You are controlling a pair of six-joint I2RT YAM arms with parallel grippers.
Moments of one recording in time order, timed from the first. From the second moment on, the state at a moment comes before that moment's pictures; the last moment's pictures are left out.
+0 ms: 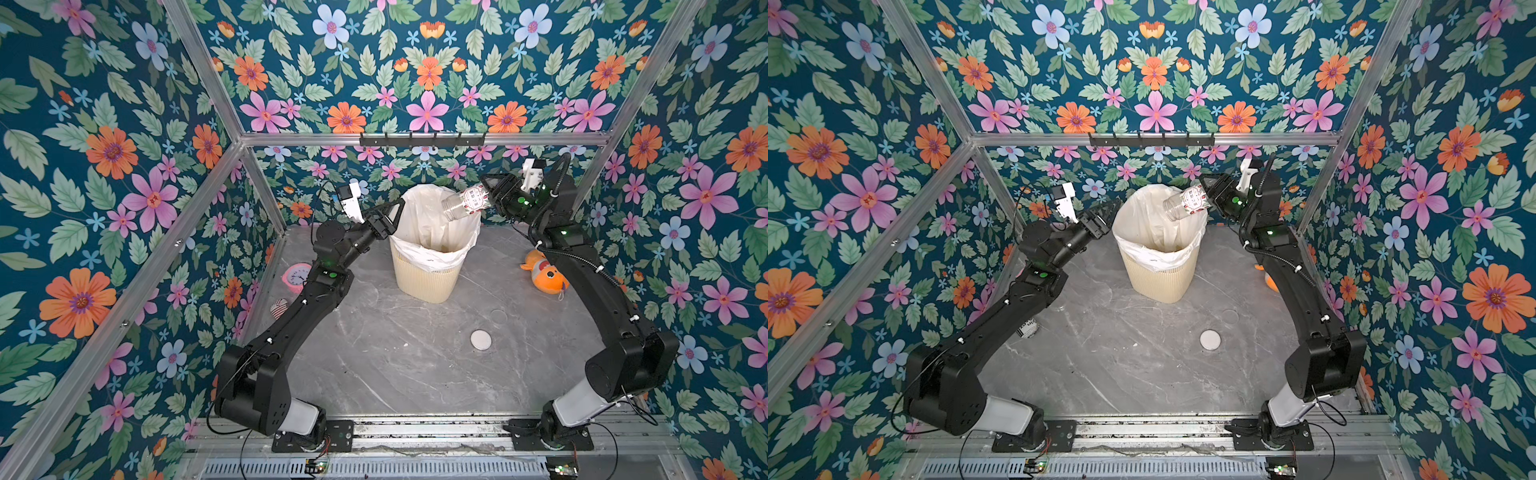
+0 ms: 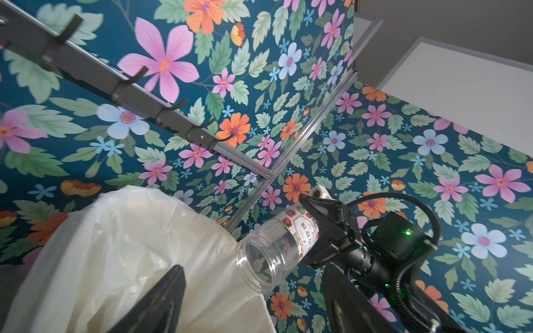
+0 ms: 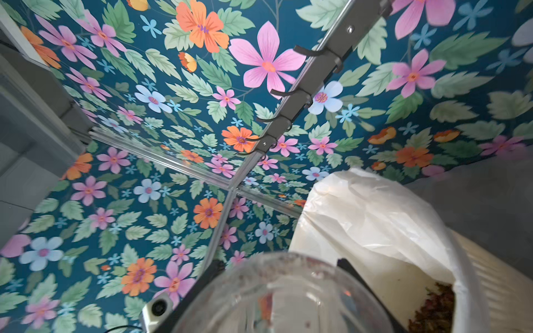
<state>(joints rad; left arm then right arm) -0.41 1.48 1.22 0.57 0.43 -0.84 0.18 1.61 1.62 -0.02 -0.47 1.11</state>
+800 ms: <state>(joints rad) -0.52 1.70 1.56 0.38 0.70 -0.94 0.16 1.58 1.44 0.34 -0.62 1.44</state>
